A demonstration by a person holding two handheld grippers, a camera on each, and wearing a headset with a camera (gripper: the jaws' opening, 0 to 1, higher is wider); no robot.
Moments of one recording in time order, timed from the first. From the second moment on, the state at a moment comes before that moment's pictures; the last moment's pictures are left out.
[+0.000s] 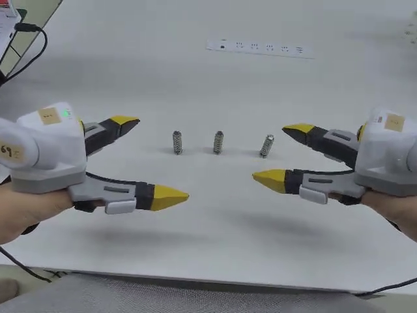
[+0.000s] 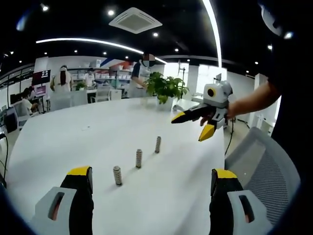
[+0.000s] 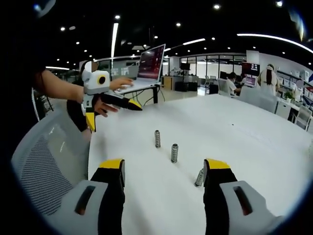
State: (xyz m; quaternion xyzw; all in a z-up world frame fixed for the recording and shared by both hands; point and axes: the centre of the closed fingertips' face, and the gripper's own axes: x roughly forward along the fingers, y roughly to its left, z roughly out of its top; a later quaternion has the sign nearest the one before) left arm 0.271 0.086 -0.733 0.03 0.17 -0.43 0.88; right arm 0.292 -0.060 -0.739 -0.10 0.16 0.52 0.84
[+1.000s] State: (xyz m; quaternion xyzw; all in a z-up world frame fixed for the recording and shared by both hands) left arm 0.264 0.105 -0.728 0.02 0.17 -0.40 0.90; right arm 0.274 -0.104 -0.750 -0.06 0.20 0.47 0.86
